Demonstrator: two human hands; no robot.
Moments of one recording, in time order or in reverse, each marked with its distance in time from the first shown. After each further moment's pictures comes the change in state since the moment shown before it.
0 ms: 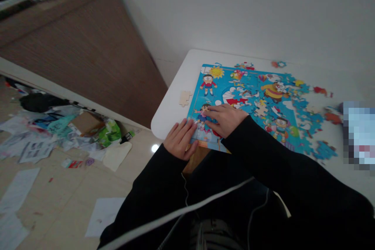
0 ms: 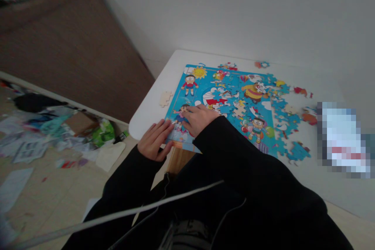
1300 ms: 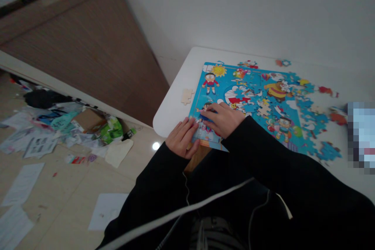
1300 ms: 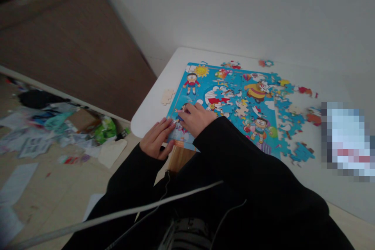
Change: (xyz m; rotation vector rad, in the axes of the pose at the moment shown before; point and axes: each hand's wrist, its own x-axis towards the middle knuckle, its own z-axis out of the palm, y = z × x) left_hand -0.002 0.003 0.002 -0.069 0.024 -0.048; right_hand 0.001 -0.006 0.002 -0.051 -0.028 -0.102
